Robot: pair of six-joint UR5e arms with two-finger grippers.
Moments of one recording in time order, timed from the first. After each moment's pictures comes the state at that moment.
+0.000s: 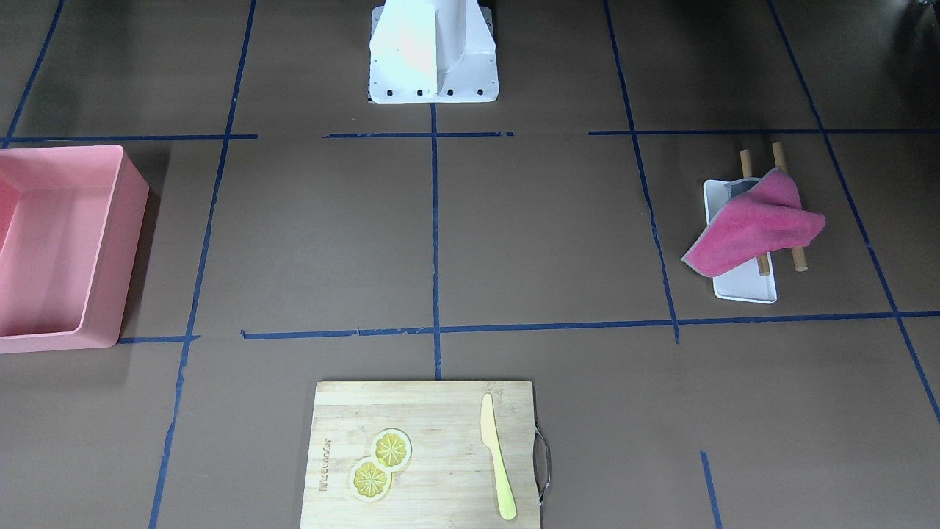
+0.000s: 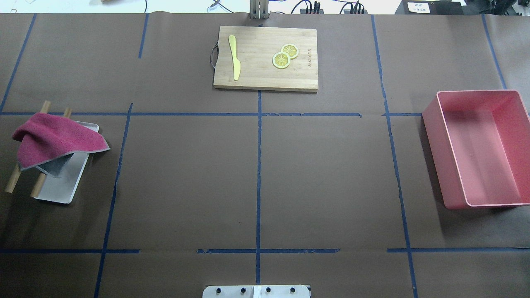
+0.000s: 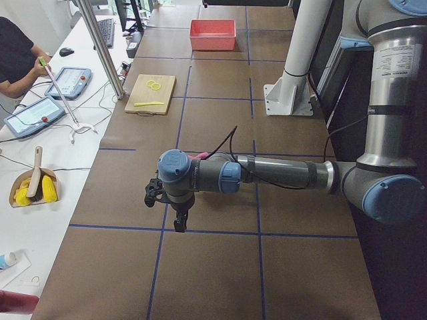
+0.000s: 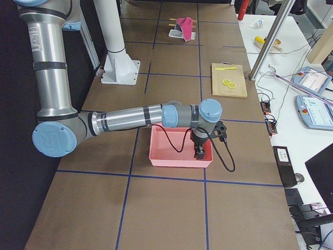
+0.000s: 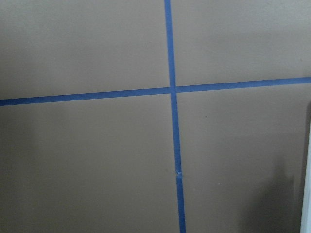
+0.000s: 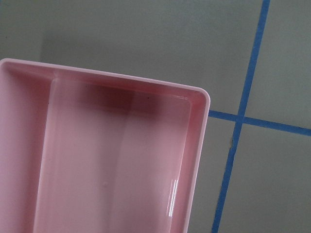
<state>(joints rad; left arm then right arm) -1.56 -1.55 -1.66 -1.54 -2.37 0.04 1.47 -1.49 1.68 -1.72 2.40 -0.09</state>
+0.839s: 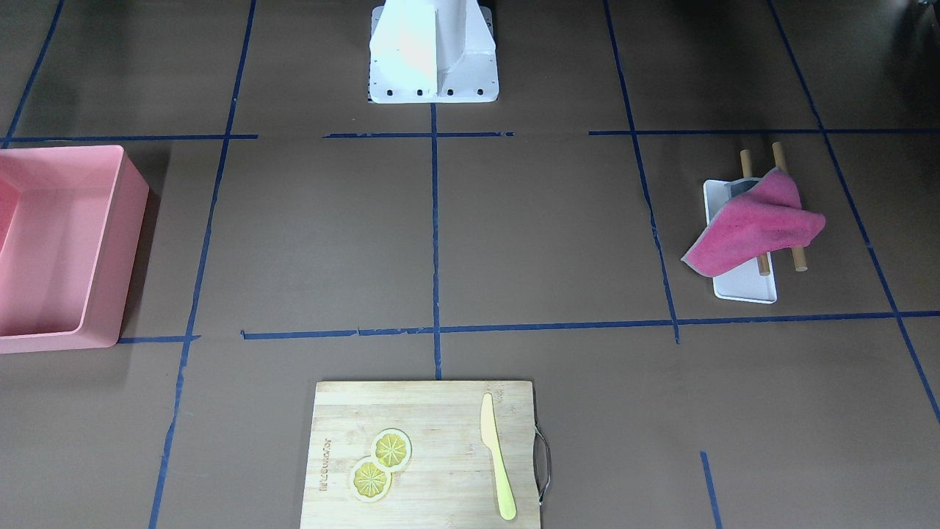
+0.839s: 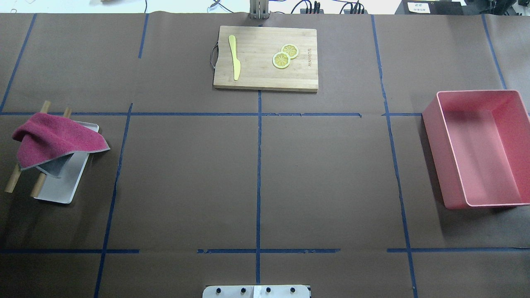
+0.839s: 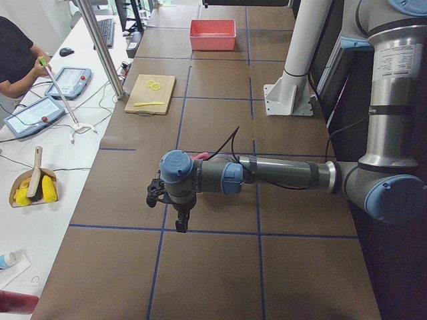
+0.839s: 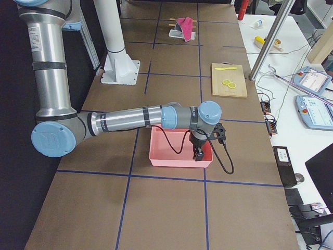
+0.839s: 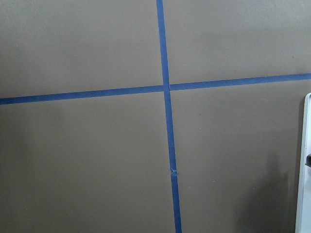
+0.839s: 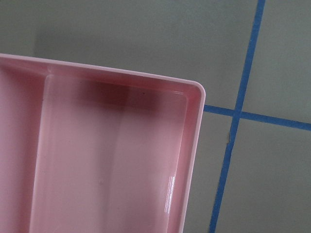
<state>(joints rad) -1.56 -1.53 -1.67 -1.55 -2.37 0.04 1.47 -1.50 1.68 -1.72 2.40 -0.09</state>
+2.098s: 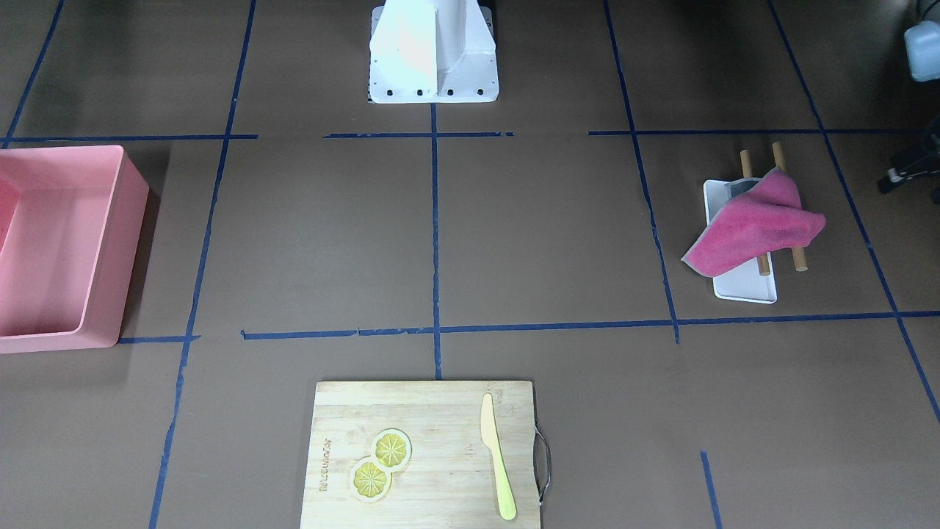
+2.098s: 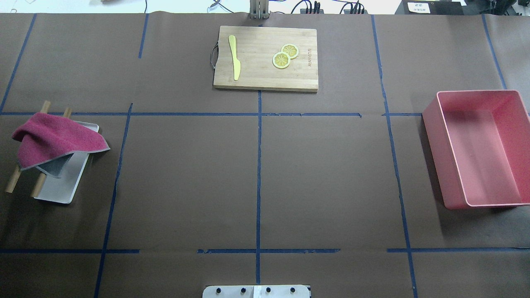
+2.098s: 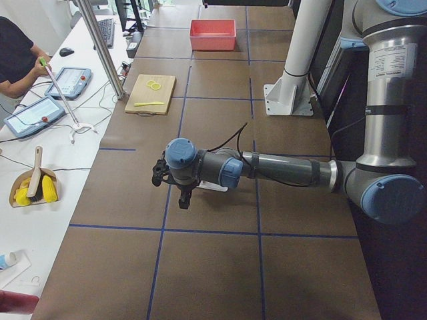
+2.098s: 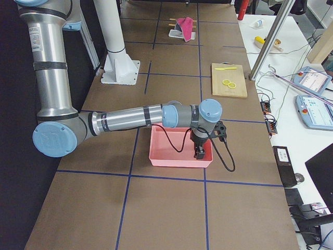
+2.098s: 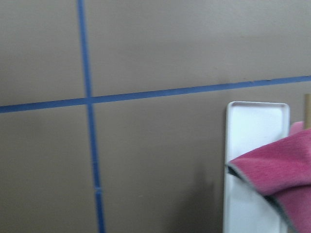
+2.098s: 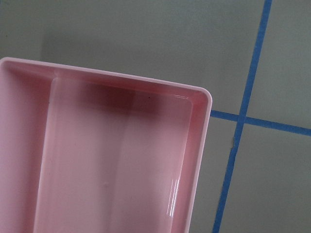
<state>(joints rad) -1.35 -1.54 -1.75 -1.75 -2.46 -0.28 1.46 -1.49 1.68 -1.72 2.40 -0.09</state>
